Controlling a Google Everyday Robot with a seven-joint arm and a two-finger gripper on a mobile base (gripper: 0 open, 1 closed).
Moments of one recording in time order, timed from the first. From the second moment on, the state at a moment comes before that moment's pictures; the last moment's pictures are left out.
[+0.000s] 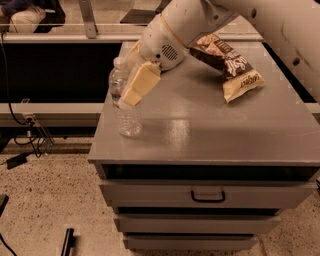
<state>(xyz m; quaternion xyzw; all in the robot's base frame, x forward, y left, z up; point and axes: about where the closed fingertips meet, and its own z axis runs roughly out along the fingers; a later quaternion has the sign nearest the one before) 0.540 0.067 0.957 -0.70 0.61 0.25 0.28</state>
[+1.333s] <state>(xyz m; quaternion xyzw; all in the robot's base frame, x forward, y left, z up) 0.517 0.057 1.024 -0.71 0.55 0.30 0.31</state>
